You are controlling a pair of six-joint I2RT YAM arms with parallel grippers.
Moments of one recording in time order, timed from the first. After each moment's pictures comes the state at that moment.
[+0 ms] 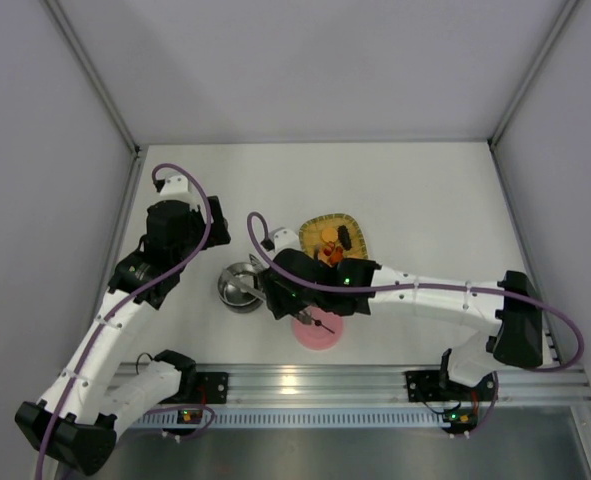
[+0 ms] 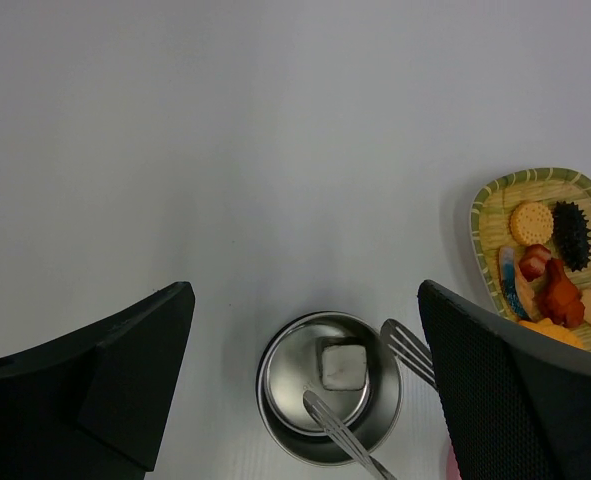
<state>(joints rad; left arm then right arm) -0.37 0.91 0.99 -0.55 -0.29 -0.34 1.27 1.53 1.32 -0.60 0.27 0.61</state>
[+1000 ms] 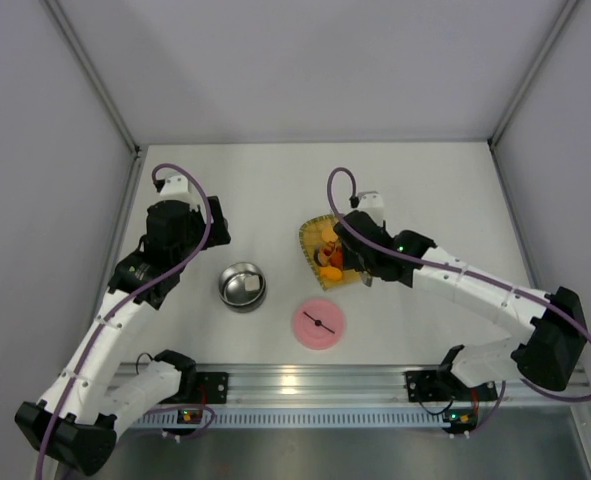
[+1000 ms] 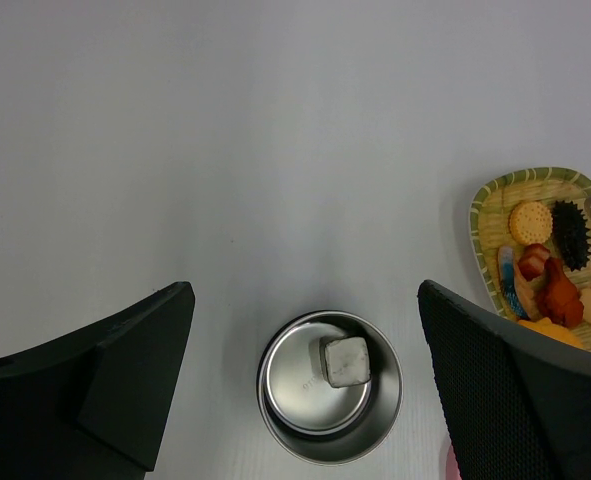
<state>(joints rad) -0.37 0.91 0.99 -0.55 -0.28 -0.34 0.88 1.31 1.12 -0.72 0.52 0.61</state>
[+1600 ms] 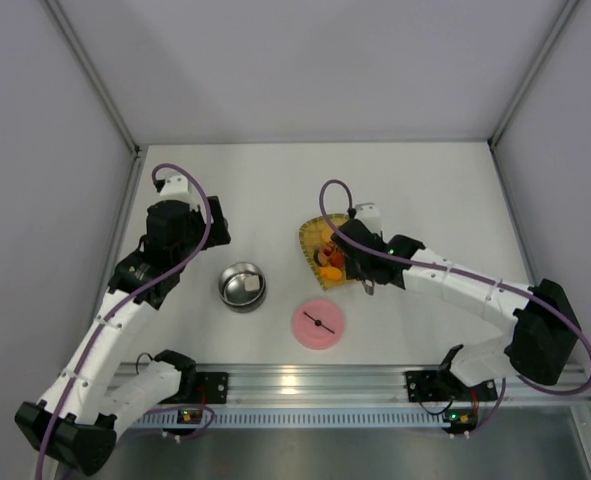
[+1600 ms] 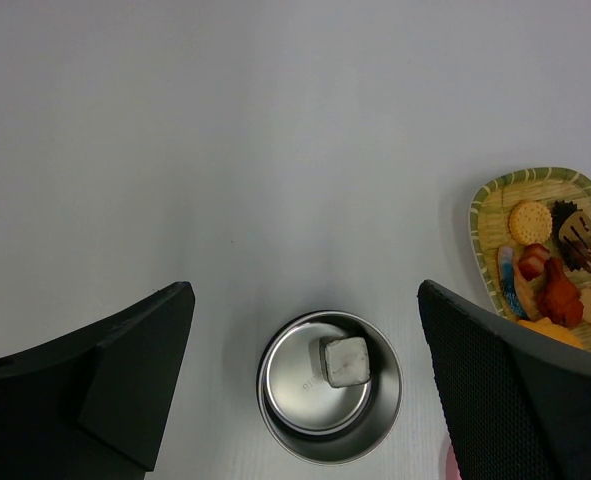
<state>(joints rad) -0.37 0.91 0.99 -0.55 -0.28 -0.34 0.87 1.37 1.04 -0.70 0.50 0.61</state>
